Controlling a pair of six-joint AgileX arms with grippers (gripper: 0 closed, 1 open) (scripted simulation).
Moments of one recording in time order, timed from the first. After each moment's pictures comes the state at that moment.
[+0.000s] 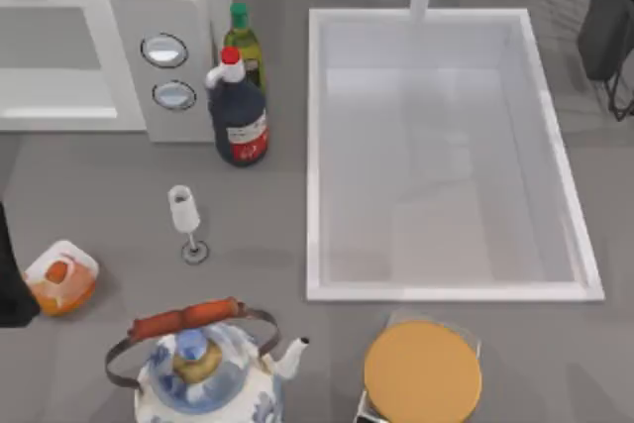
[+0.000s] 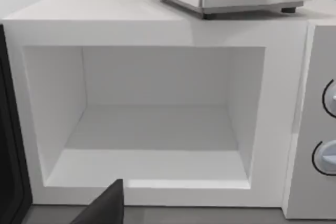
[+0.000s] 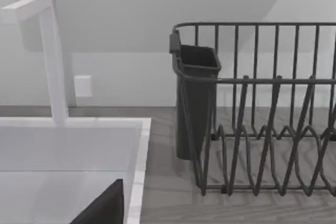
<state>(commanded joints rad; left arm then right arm) 0.00 0.00 0.00 0.00 0.00 0.00 0.00 0.00 0.00 0.00 0.00 0.00</state>
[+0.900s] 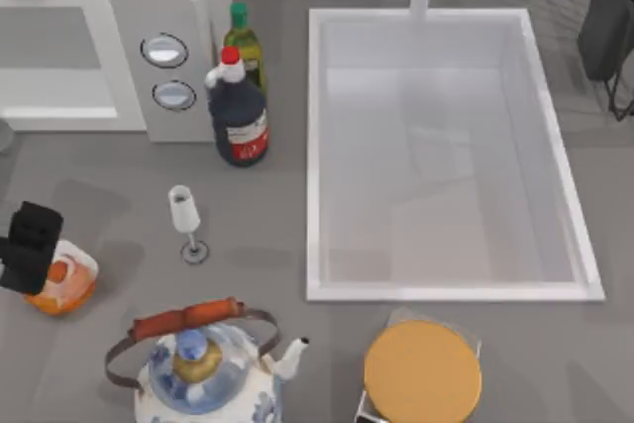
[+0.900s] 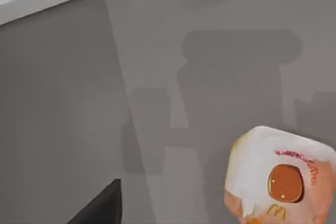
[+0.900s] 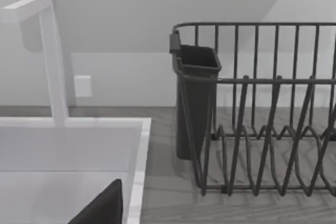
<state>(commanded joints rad) -0.05 0.93 0.64 -0.54 0.00 0.31 0.00 0.00 0.00 0.00 0.00 0.00</state>
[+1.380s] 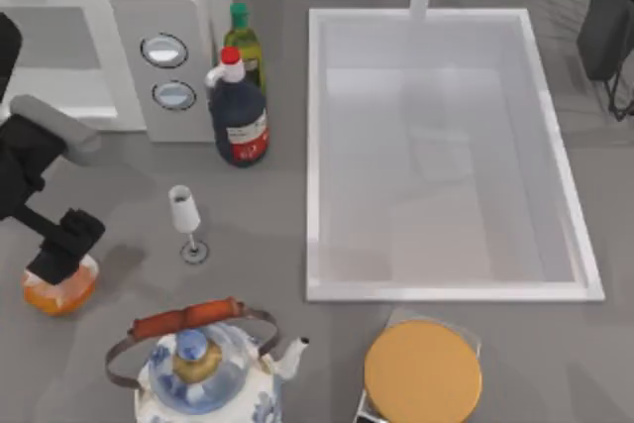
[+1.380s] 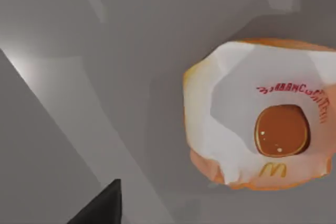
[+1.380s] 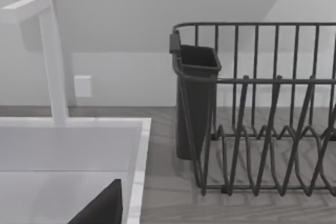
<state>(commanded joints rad) -0.08 1.63 1.06 -0.90 -0.01 0.50 0.00 0.00 0.00 0.00 0.00 0.00</state>
